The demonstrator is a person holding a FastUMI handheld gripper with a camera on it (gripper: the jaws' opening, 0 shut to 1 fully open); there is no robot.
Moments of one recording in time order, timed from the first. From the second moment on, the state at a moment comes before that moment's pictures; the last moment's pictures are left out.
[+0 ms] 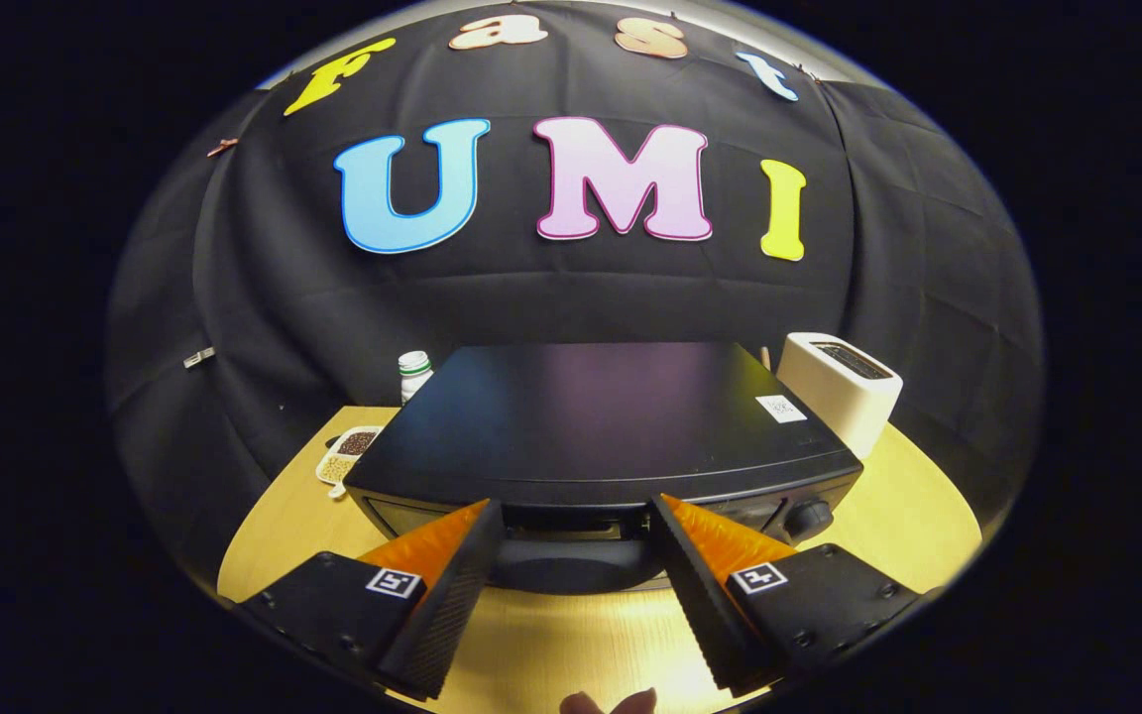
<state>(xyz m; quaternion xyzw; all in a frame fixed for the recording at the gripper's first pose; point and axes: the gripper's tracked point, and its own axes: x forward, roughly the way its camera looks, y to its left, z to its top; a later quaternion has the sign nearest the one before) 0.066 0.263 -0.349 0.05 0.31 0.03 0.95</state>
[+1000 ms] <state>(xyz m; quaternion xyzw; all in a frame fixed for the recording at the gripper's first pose) -0.058 0.266 -0.390 0.05 0.40 0.03 0.92</state>
